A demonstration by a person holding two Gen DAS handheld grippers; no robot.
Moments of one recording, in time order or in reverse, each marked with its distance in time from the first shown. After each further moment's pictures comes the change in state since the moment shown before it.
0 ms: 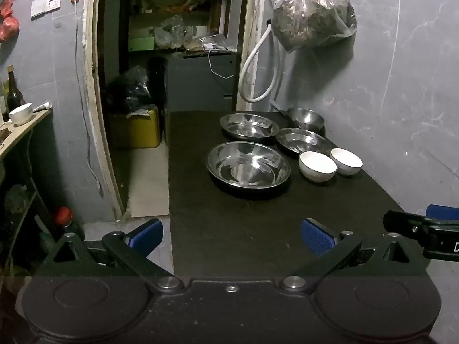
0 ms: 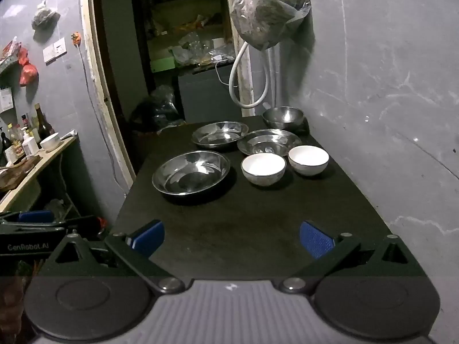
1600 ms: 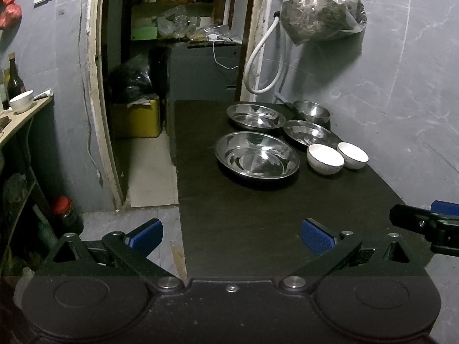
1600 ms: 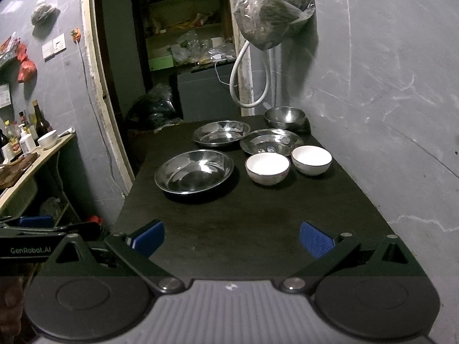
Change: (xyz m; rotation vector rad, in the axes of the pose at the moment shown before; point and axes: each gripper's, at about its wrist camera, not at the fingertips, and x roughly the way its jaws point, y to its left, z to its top) left arm 0.009 0.016 -0.006 -0.033 0.030 0.001; right arm 0.004 0.014 -0.001 -0.016 0.006 -0.013
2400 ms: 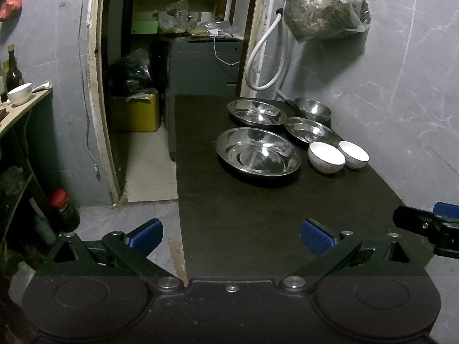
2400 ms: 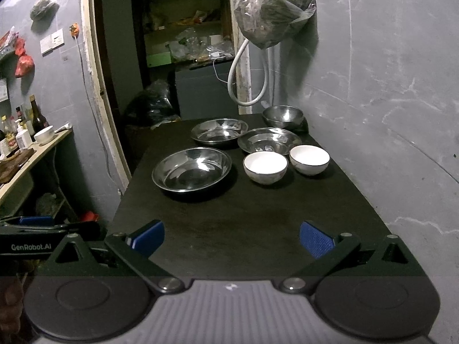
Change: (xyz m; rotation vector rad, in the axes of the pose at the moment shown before) left arm 0.008 0.004 0.002 -0.017 0.018 -0.010; right arm -0.001 0.005 0.002 -0.009 0.009 -0.020
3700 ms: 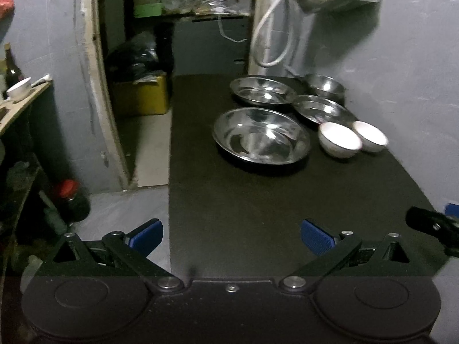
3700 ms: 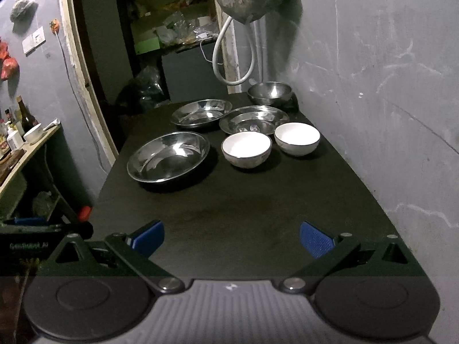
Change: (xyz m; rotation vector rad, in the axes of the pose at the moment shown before) left arm 0.044 -0.025 0.015 0.011 0.099 0.094; right arm 0.040 -0.040 0.007 0.048 0.089 0.005
